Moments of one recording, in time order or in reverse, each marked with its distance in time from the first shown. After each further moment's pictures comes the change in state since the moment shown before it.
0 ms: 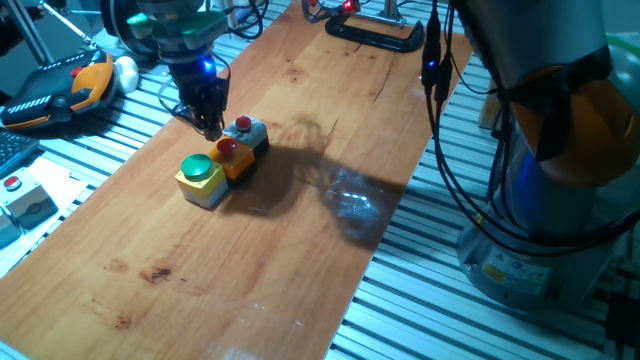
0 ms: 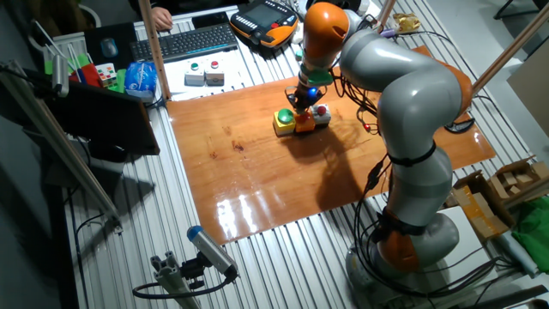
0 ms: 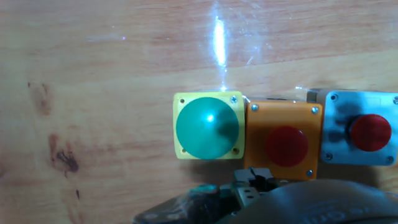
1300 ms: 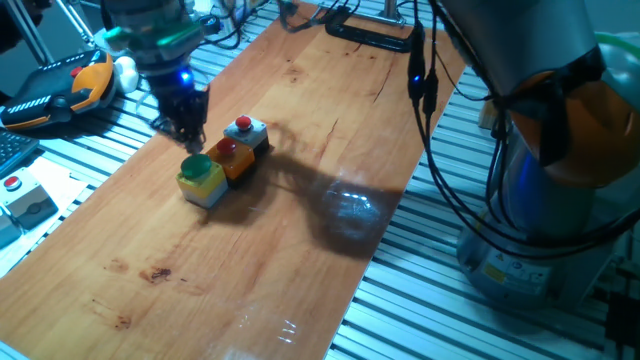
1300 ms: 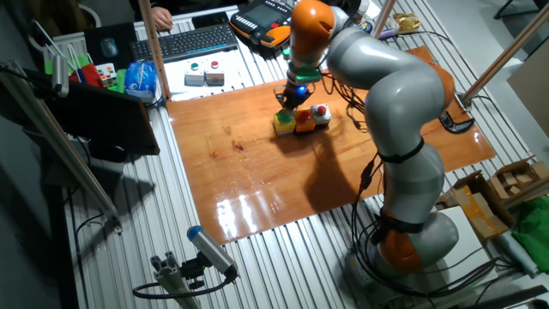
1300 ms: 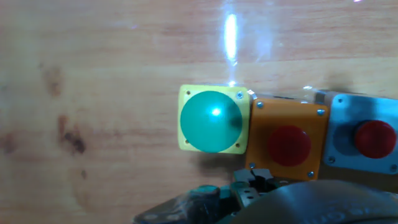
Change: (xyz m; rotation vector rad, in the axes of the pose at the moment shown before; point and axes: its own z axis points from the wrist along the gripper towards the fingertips) arm -0.024 0.042 0.018 -0.014 0.033 -0.055
